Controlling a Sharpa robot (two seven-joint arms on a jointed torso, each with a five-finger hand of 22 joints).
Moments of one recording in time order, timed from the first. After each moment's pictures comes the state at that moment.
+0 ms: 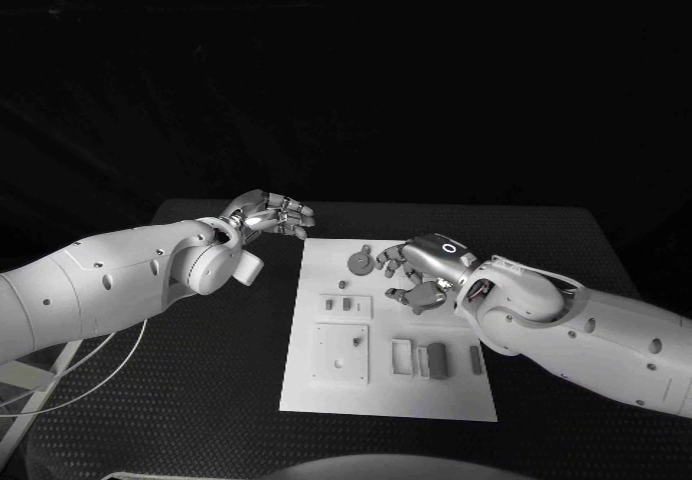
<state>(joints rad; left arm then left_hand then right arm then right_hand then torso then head) 1.23 -0.79 -0.13 1.25 -0.28 -0.17 0.25 1.14 -0.10 0.47 -0.29 0.05 0.82 0.20 0.30 0.45 1.13 0.15 0.07 0.18 0.92 0.10 0.64 0.36 0.01 0.93 0.00 0.07 0.89 1.07 -0.75 -0.01 1.52 -1.72 -0.41 0.00 1.10 -0.24 0.68 -0.26 0.05 0.84 0.19 0.24 0.49 1.19 0.10 0.08 0.18 1.19 -0.01 1.00 0.79 0.23 1.03 0.04 0.85 1.26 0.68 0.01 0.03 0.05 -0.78</state>
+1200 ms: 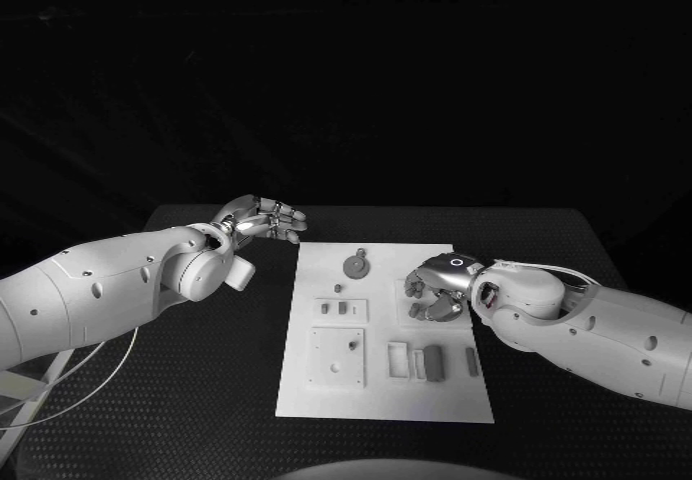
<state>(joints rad) 1.23 -0.79 -0.13 1.25 -0.28 -0.17 0.26 1.14 -0.10 0.47 -0.29 0.05 0.82 0.20 0.30 0.45 1.13 0.15 0.07 0.18 0.92 0.10 0.63 0.37 0.01 0.93 0.00 0.07 0.88 1.05 -0.76 -0.02 1.42 -1.83 -0.13 -0.04 1.09 -0.16 0.56 -0.29 0.05 0.84 0.14 0.29 0.52 1.14 0.11 0.12 0.17 1.19 0.00 1.04 0.79 0.21 1.03 0.03 0.85 1.26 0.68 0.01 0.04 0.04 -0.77</state>
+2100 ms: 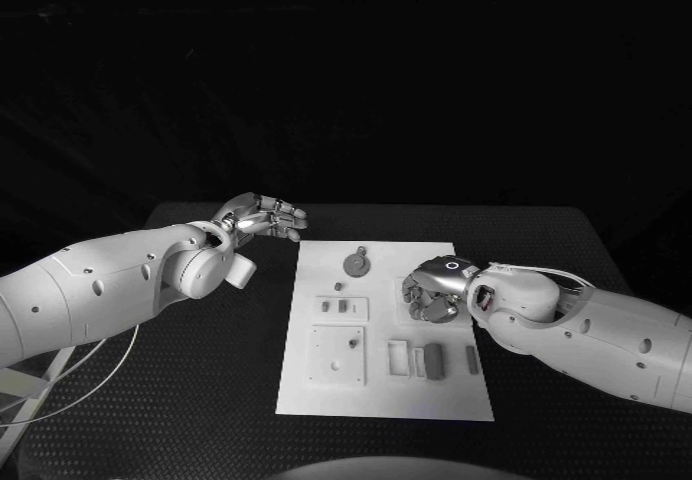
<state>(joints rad) 1.23 -0.79 -0.13 1.24 -0.28 -0.17 0.25 1.14 -0.10 0.47 -0.29 0.05 0.82 0.20 0.30 0.45 1.13 0.15 0.07 0.18 0.92 0.10 0.63 0.37 0.01 0.93 0.00 0.07 0.88 1.04 -0.75 -0.02 1.42 -1.83 -0.12 -0.03 1.10 -0.08 0.53 -0.29 0.05 0.91 0.15 0.31 0.52 1.21 0.08 0.15 0.20 1.22 -0.03 1.05 0.77 0.21 1.06 0.01 0.86 1.26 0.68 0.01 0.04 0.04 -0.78</state>
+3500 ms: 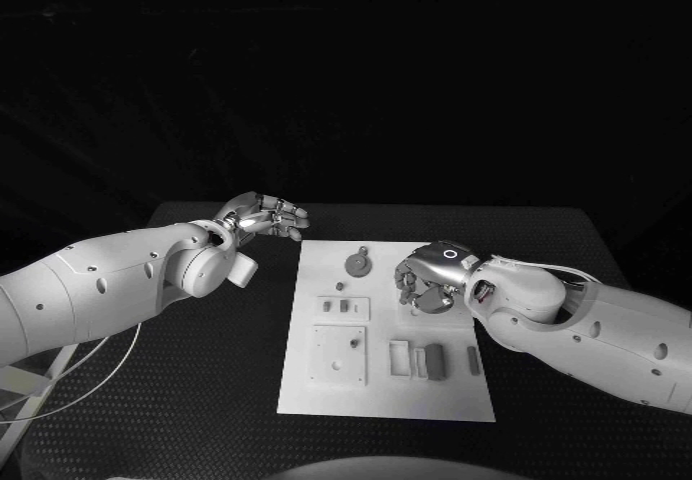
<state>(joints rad) 1.23 -0.79 -0.13 1.24 -0.28 -0.17 0.25 1.14 -0.10 0.46 -0.29 0.05 0.82 0.20 0.30 0.45 1.13 0.15 0.07 0.18 0.92 0.10 0.63 0.38 0.01 0.93 0.00 0.07 0.88 1.05 -0.77 0.01 1.53 -1.90 -0.21 -0.08 1.12 -0.05 0.73 -0.29 0.05 1.00 0.12 0.34 0.53 1.30 0.04 0.17 0.26 1.27 -0.07 1.06 0.78 0.20 1.11 -0.01 0.88 1.27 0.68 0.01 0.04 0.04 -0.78</state>
